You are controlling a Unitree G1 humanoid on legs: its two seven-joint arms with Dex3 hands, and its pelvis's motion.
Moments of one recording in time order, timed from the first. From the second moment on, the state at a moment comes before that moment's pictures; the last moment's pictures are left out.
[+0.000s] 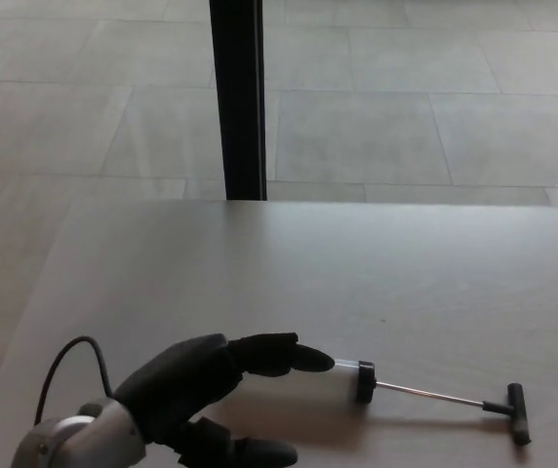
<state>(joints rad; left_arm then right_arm) -0.19 0.54 -0.39 -0.11 0.26 -0.10 -0.31 0.16 -0.36 -0.51 -0.02 0.39 -0.07 0.24</state>
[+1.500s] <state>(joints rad) -0.64 0.51 -0.48 0.30 0.70 -0.06 -0.18 0.17 -0.36 -0.48 -0.06 0.39 -0.03 0.22</state>
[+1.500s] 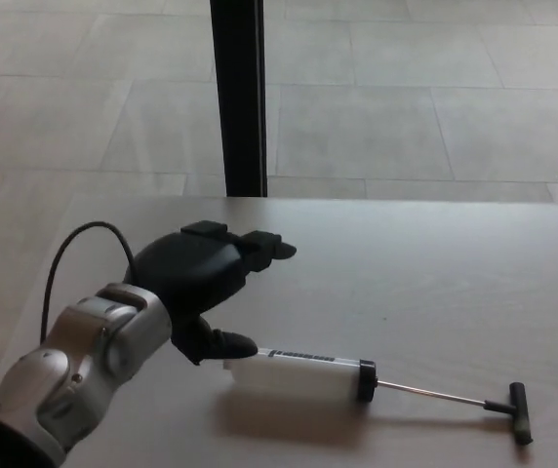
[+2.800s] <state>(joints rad) -0.53 0.39 -0.51 0.29 0.73 0.08 -0.32 0.13 -0.37 -0.47 -0.08 0.39 0.04 0.19</state>
